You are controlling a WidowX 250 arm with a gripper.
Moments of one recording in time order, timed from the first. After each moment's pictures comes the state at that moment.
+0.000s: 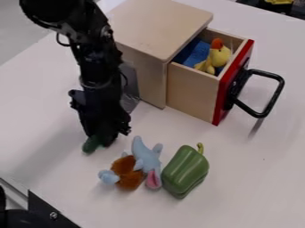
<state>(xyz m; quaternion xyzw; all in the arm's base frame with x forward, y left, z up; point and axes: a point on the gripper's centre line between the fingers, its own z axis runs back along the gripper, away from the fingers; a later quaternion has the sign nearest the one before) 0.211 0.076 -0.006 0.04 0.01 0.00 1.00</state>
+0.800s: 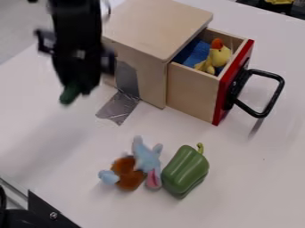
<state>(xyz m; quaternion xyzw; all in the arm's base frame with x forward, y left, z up) 0.214 0.084 0.125 0.04 -0.02 0.08 1.00</state>
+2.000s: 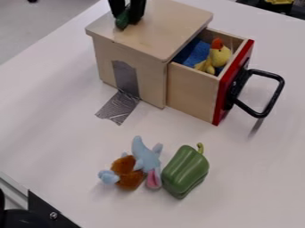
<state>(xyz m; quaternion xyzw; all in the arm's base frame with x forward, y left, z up) 0.367 0.124 0.105 0.01 0.00 0.10 1.00</state>
